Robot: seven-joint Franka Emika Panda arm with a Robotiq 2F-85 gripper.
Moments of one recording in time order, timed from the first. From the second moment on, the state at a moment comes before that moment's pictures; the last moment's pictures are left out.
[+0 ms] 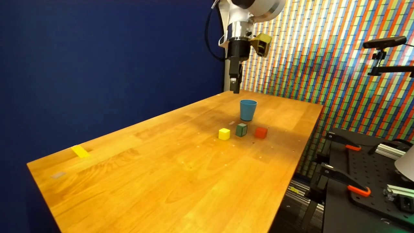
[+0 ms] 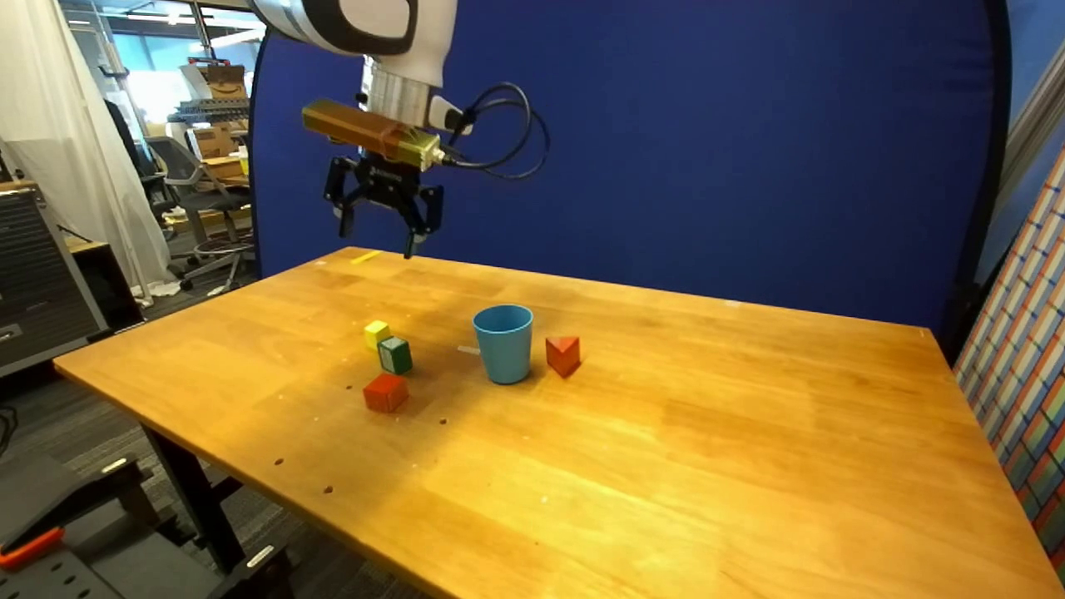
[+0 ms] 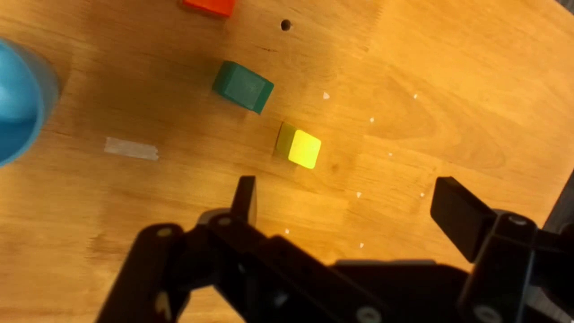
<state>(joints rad) 0.05 0.25 -0.03 -2.11 0.37 2.16 -0.59</state>
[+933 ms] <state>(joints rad) 0.06 0.73 0.05 -1.71 0.18 1.95 -0.12</state>
